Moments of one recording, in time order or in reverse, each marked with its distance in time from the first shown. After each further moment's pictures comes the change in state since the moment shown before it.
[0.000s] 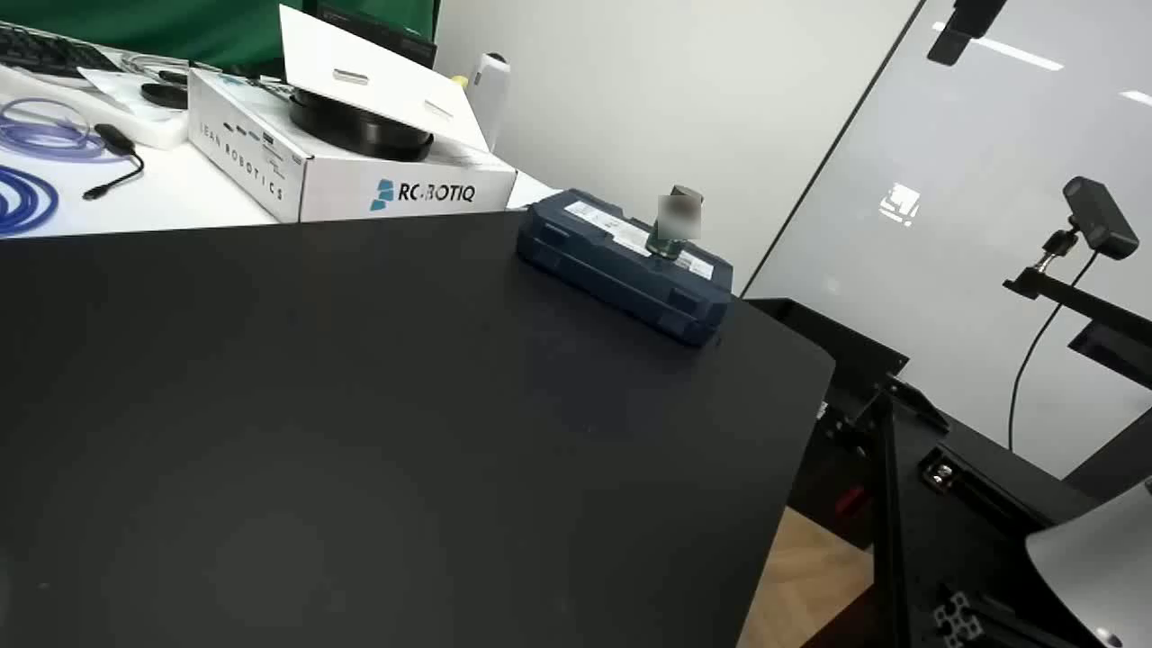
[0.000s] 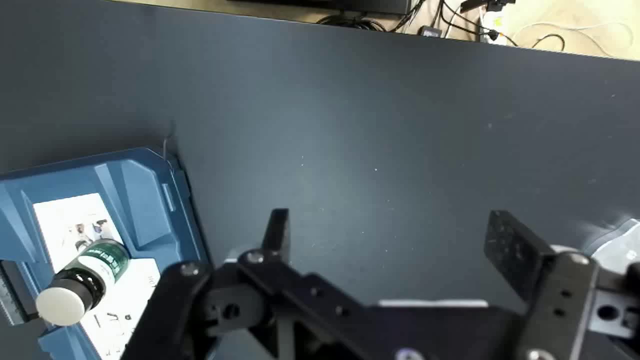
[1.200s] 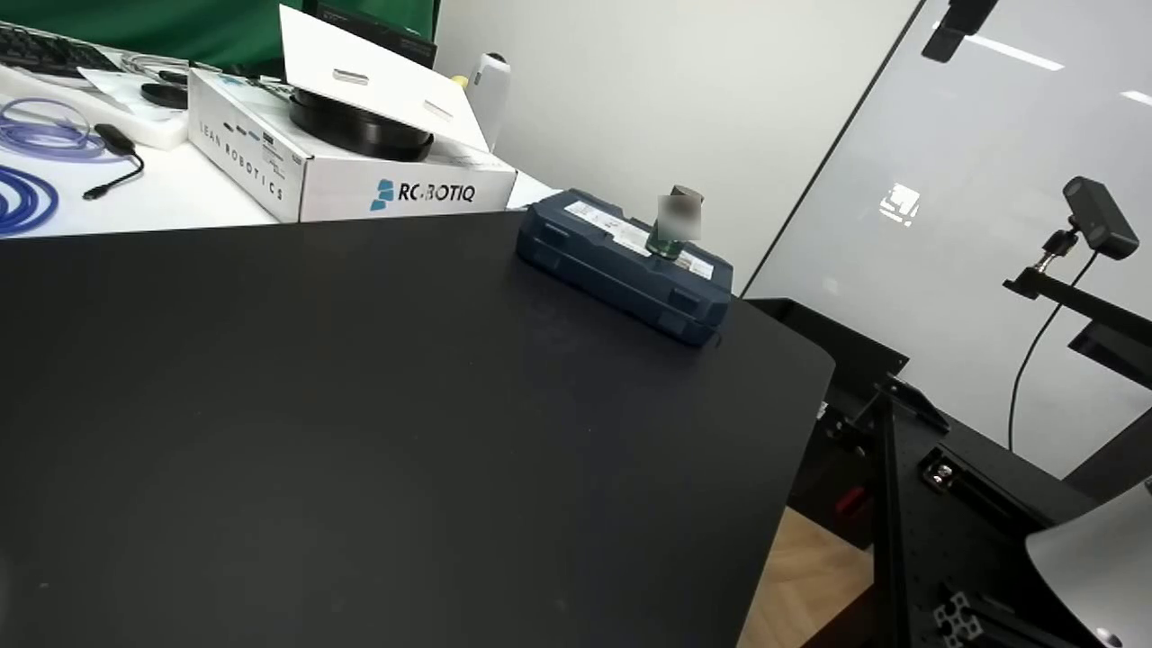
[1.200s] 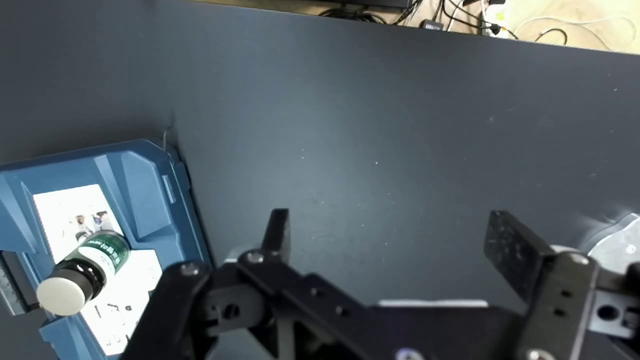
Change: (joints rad) arm 0.000 0.004 0.000 0.001 -0.001 0.022 -0.006
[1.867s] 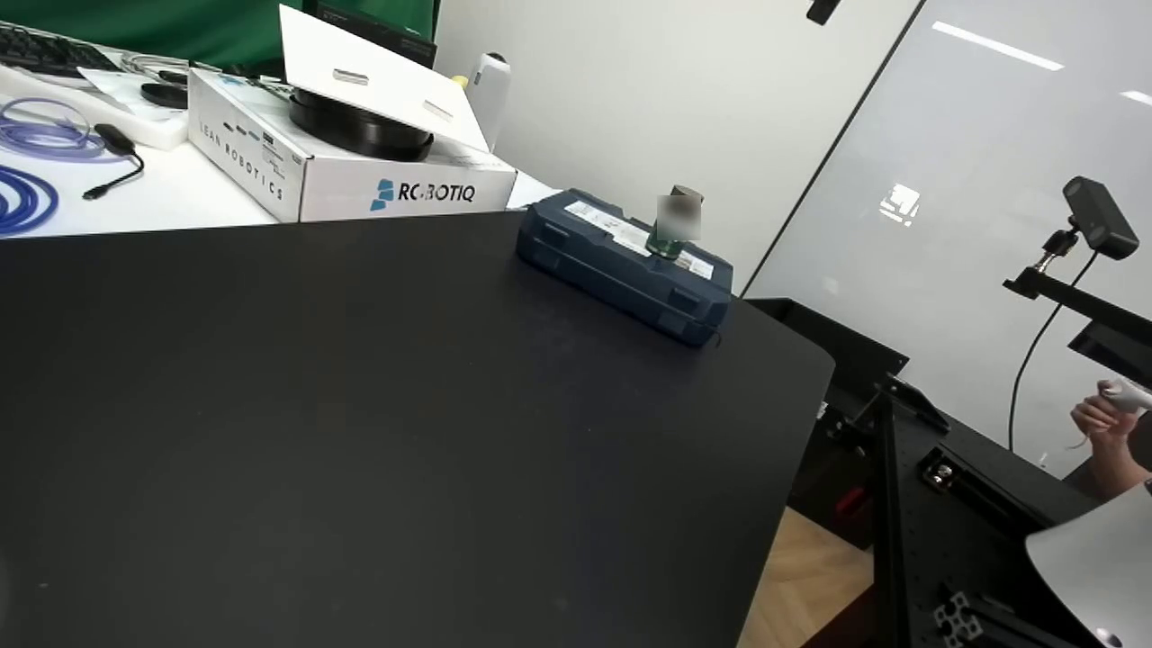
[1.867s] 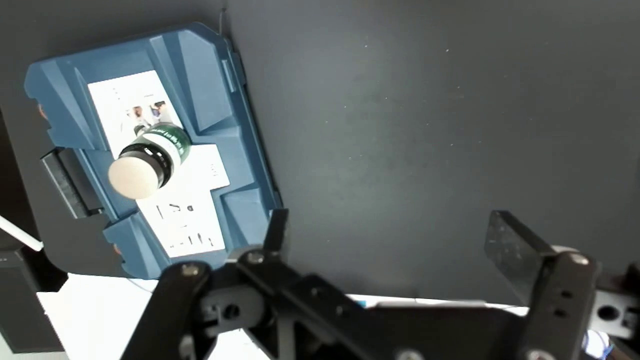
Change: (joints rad) arm -0.053 0.309 -0.100 0.255 -0.045 0.179 -0.100
